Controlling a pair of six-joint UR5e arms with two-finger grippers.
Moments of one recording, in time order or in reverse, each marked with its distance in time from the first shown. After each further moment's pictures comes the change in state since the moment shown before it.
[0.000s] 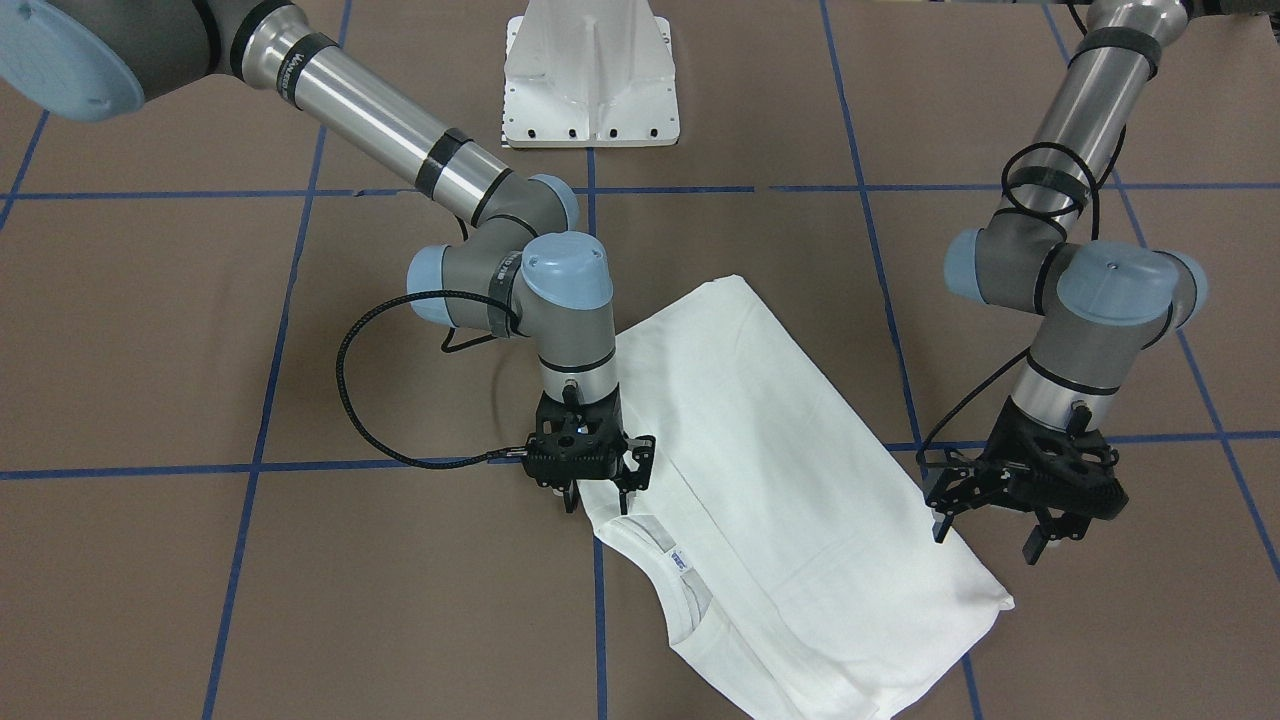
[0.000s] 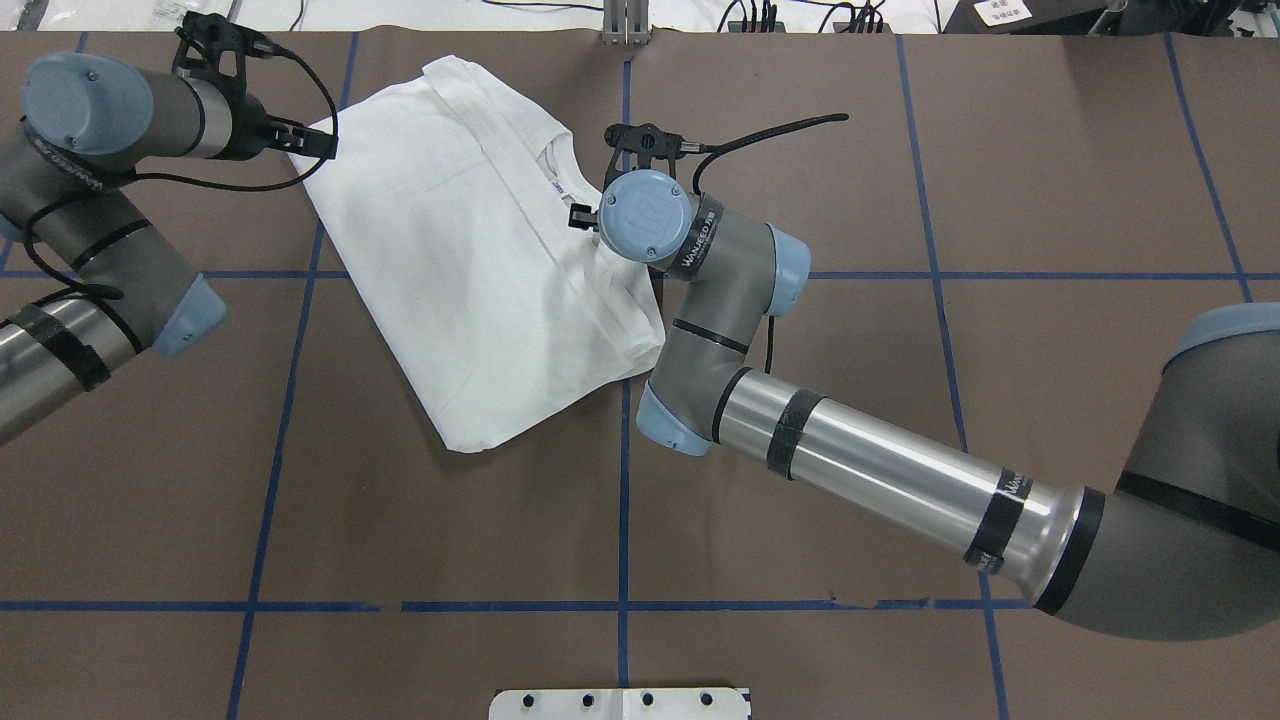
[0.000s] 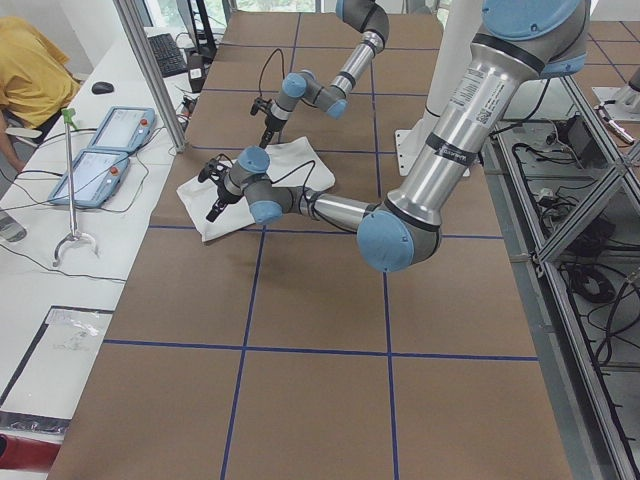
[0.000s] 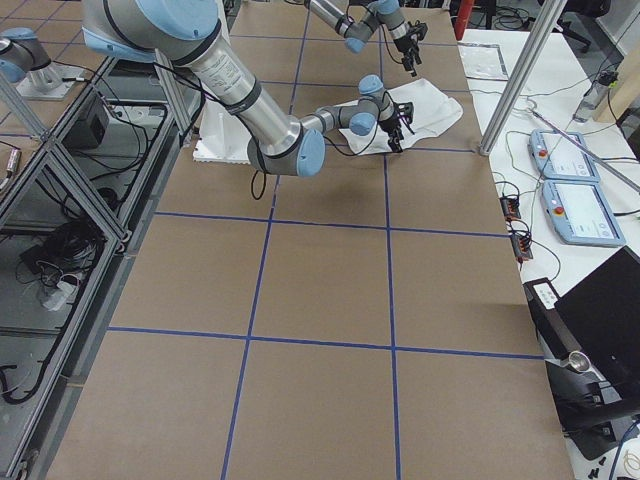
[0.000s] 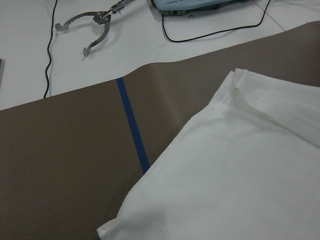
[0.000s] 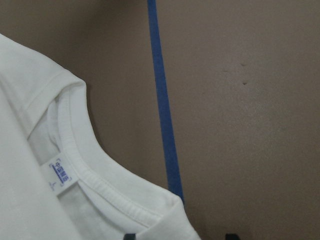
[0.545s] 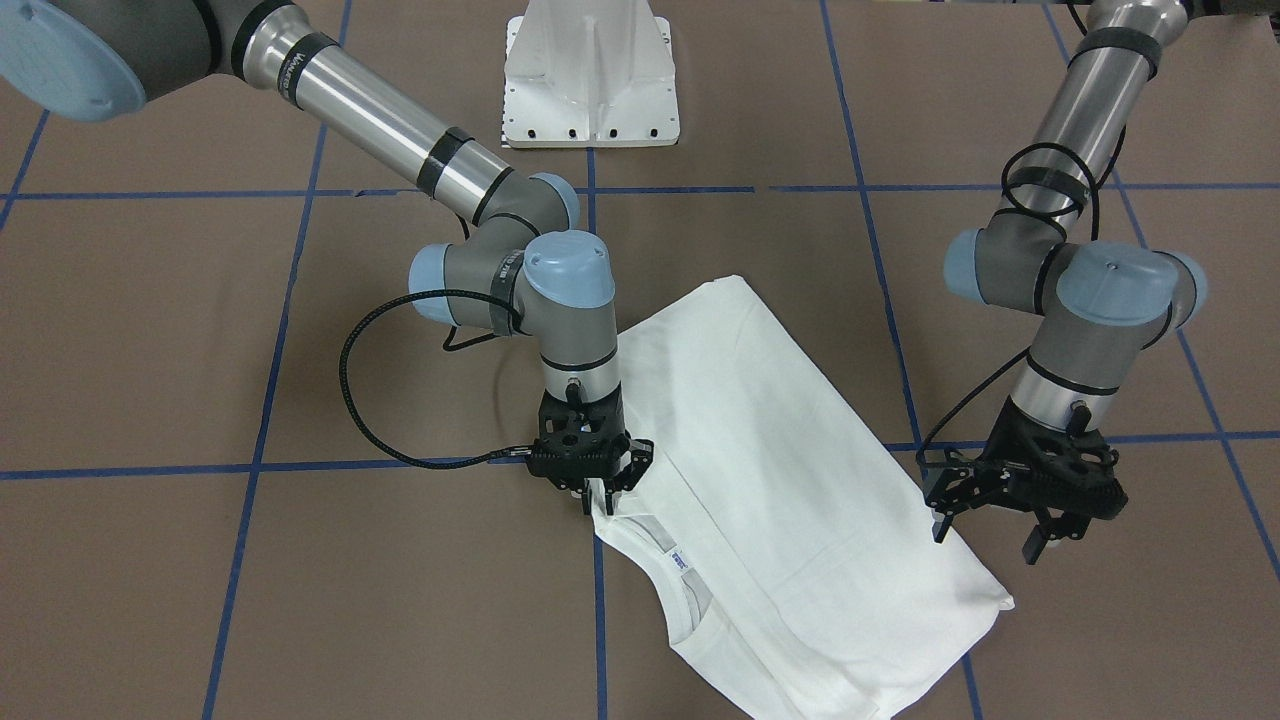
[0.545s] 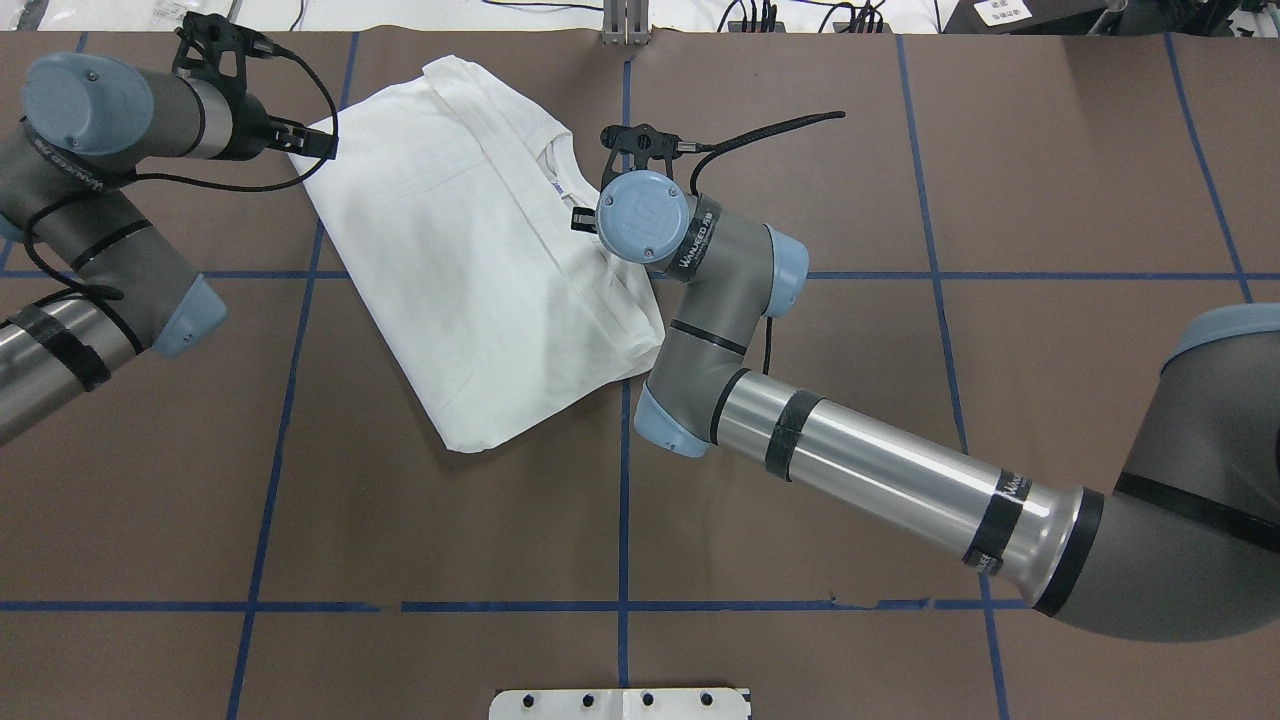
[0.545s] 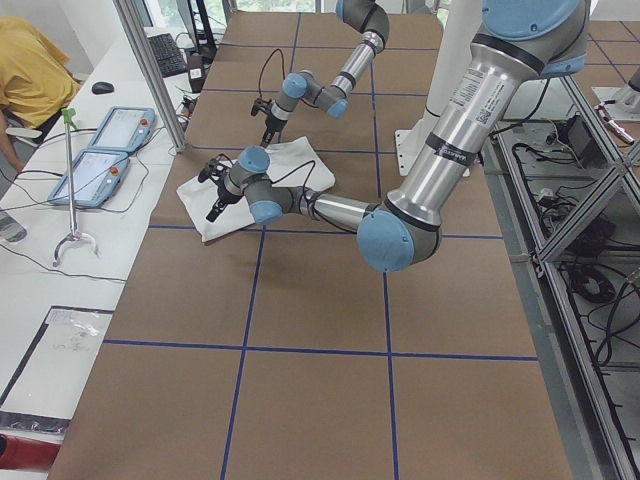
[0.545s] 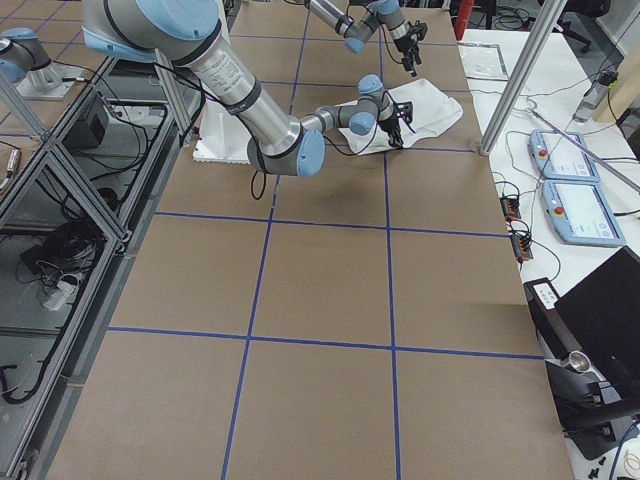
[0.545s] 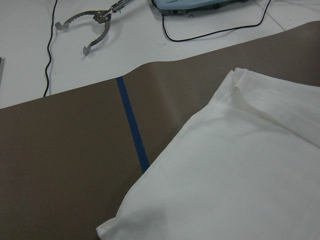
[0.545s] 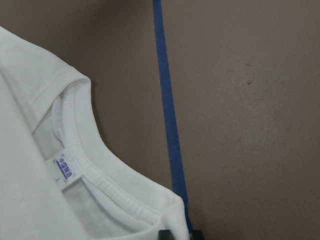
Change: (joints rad) left arm 0.000 0.000 0.000 0.000 0.000 -0.001; right arm -0.002 0.003 0.008 -0.006 0.000 -0.015
